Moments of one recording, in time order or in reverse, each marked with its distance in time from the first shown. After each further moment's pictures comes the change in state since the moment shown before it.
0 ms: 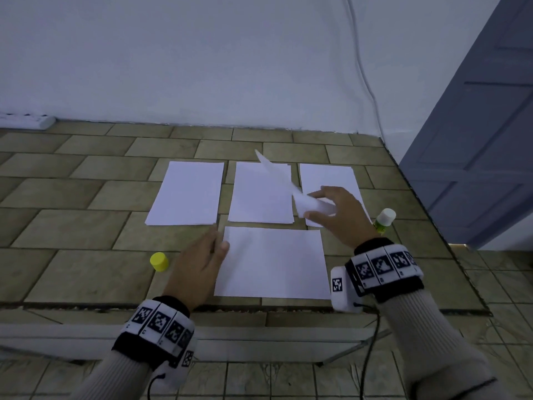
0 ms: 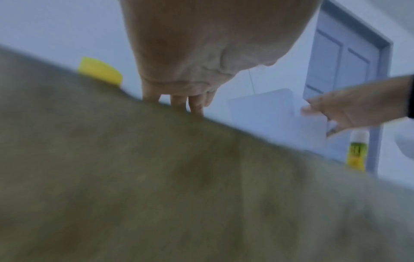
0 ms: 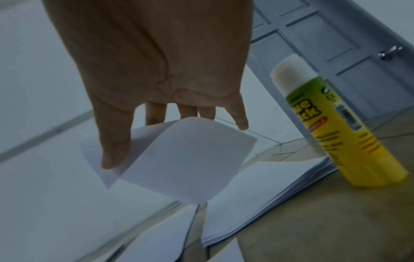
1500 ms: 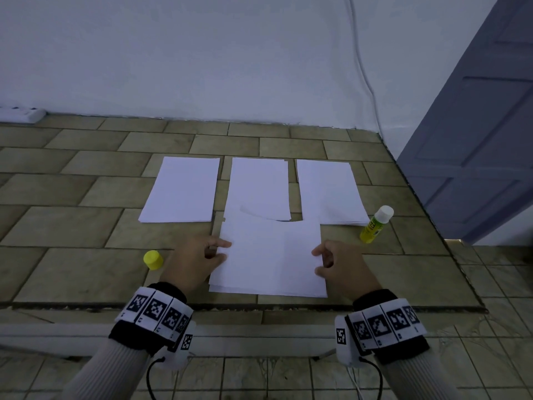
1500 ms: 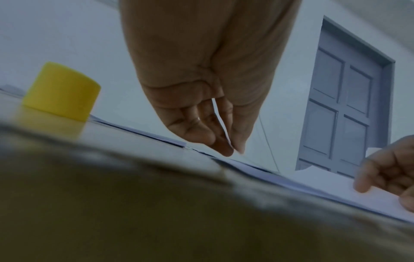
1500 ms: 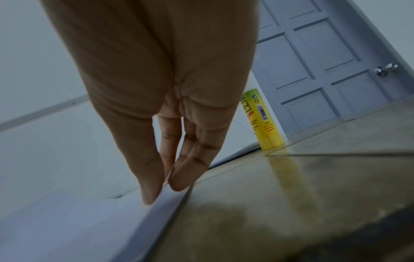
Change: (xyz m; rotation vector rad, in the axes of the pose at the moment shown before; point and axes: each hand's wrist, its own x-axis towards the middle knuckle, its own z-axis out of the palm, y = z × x) left_hand 0.017 0.001 -0.007 0.038 -0.064 -0.087; right_hand -0.069 0.029 0.031 -0.120 -0.169 0.106
